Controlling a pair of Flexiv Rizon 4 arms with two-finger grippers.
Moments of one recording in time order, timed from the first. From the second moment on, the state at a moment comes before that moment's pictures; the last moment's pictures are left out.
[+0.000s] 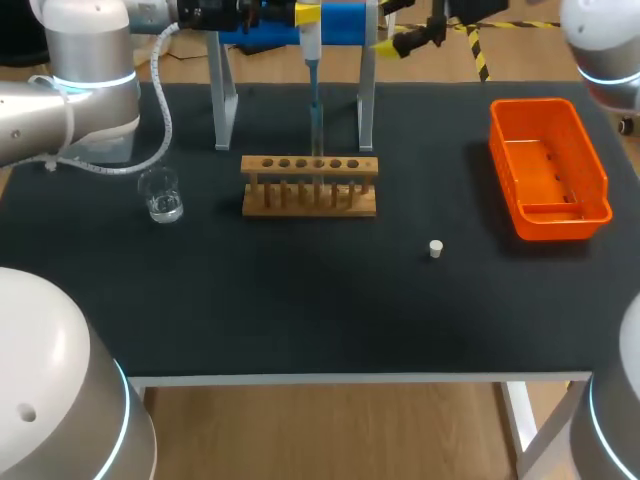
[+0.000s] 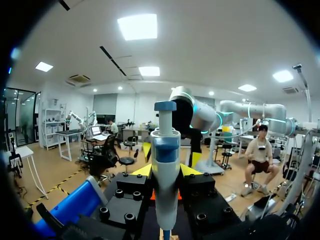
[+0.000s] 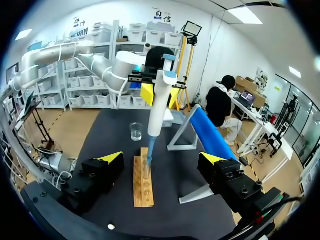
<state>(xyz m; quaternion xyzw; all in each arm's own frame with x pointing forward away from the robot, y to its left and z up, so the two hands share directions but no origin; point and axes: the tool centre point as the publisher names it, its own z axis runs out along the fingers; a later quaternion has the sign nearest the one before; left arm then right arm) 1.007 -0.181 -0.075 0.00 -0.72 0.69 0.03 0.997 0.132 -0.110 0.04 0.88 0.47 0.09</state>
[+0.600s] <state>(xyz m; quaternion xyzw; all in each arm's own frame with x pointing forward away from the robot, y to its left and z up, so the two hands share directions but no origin) 1.007 -0.181 -0.075 0.00 -0.72 0.69 0.03 0.998 0.133 -0.007 0.06 0.86 0.49 0.10</state>
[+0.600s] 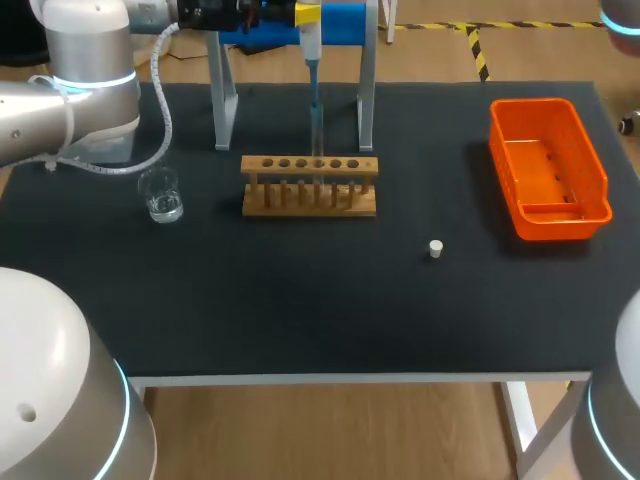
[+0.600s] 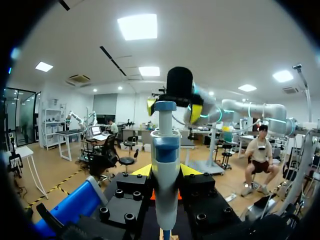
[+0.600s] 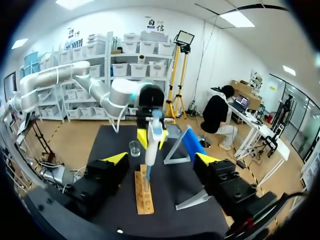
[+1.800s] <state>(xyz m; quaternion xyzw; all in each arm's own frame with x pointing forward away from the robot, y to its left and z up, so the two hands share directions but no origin) 1.007 -0.181 -0.075 0.00 -0.72 0.69 0.03 0.983 0.184 0.027 0.08 0.88 0.46 0.08</state>
